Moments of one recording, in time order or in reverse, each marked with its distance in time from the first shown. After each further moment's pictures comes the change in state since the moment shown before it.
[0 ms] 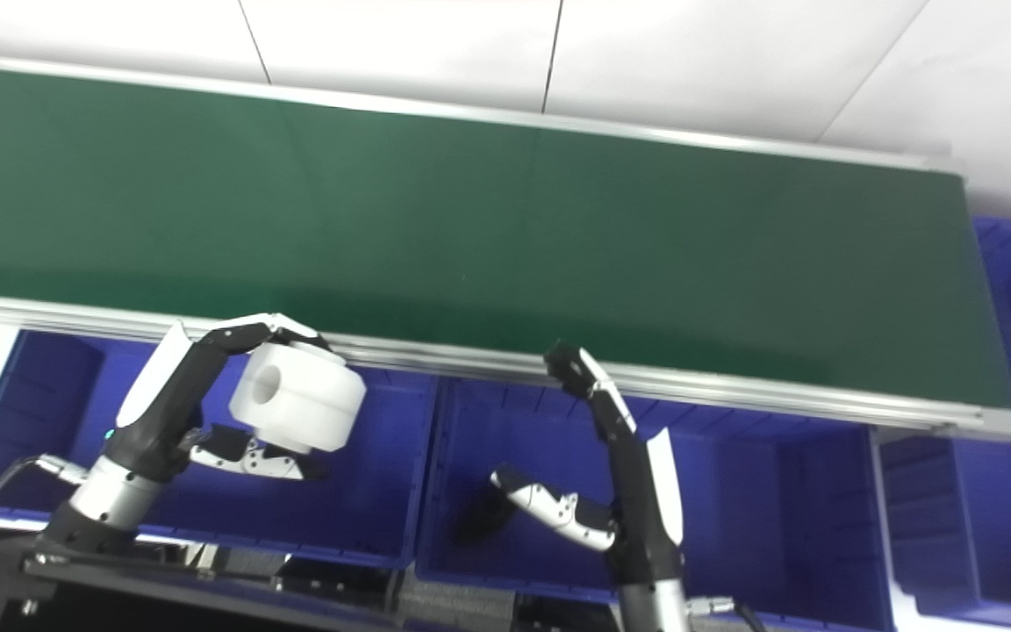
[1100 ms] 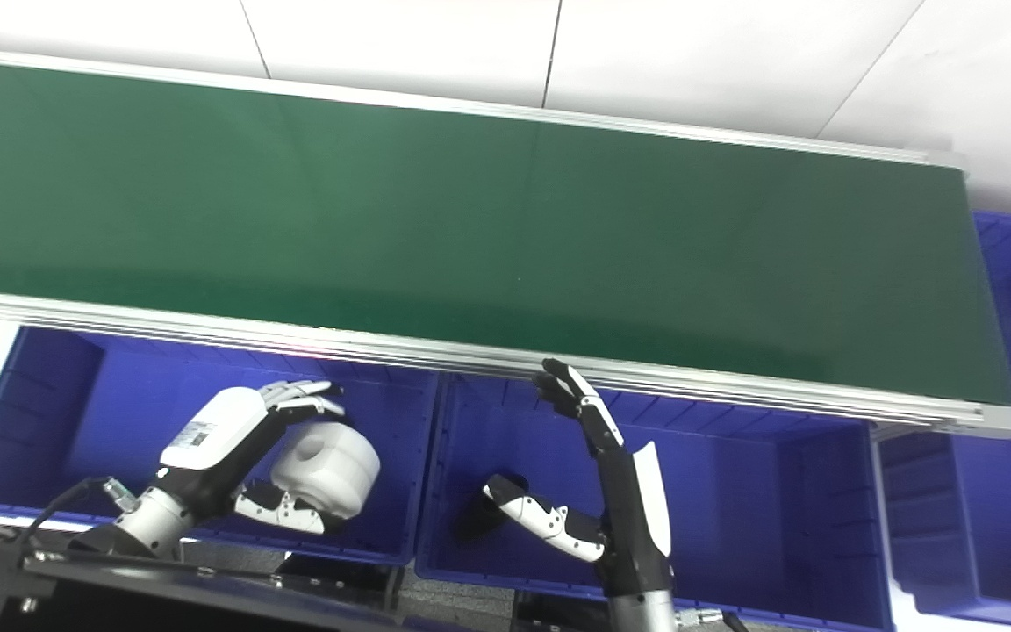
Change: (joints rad) left arm -0.019 0.031 -0.061 0.112 0.387 0.218 -0.062; right arm 0.028 0.018 -0.009 0.069 -0.040 -0.021 0.017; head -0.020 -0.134
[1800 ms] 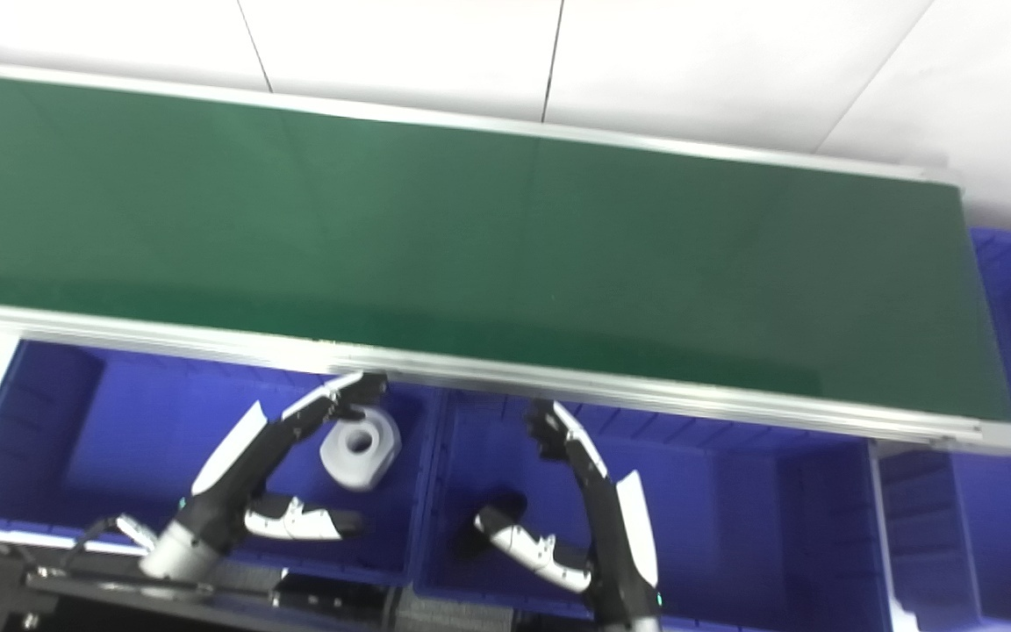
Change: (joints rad) left arm 0.026 -0.058 -0.113 0.061 -0.548 -0.210 0.062; right arm -0.008 -0.002 0.001 0.078 -0.077 -0.012 -0.028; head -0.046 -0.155
